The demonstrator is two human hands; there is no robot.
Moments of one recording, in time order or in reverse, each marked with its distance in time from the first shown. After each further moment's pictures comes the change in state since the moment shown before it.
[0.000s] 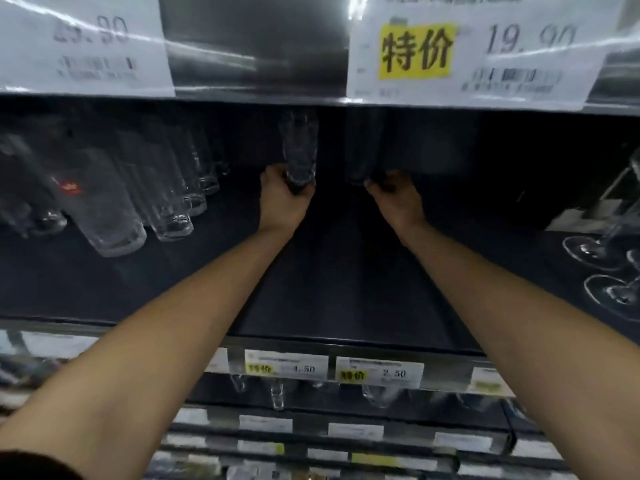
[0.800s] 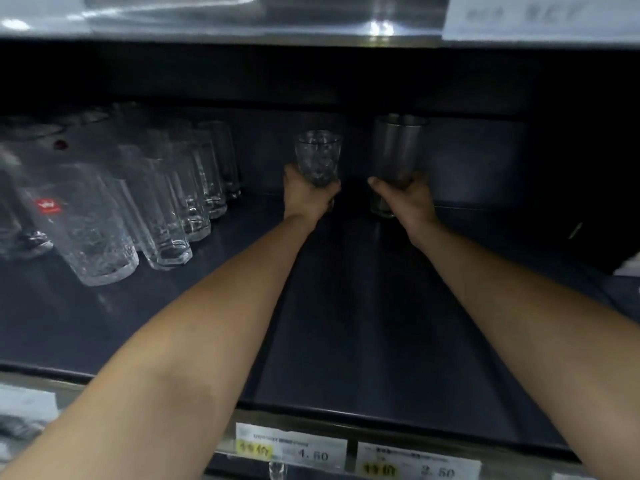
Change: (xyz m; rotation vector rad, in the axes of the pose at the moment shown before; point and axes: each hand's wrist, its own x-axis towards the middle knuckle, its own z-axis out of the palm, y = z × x) left_hand 0.081 -0.010 0.042 -0.228 -0.002 -0.083; right_hand 0.088 0.004 0.036 0.269 0.072 -0.094
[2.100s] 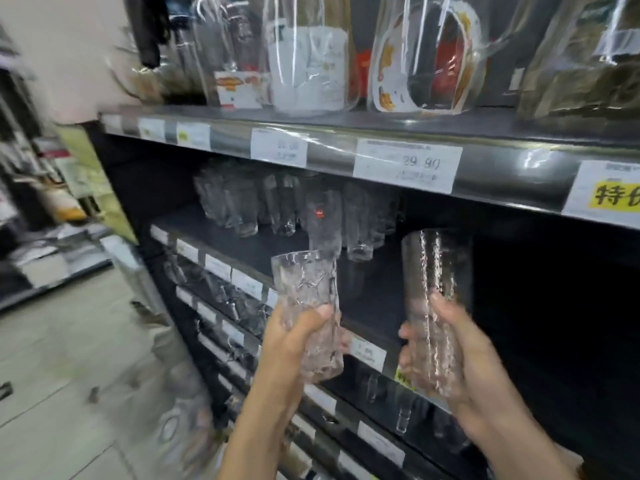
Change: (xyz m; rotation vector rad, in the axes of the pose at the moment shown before) left_hand -0.344 0.126 -0.249 -0.422 0.258 -0.234; right_hand -0.346 -0.163 -0.021 0.533 -0.787 0.398
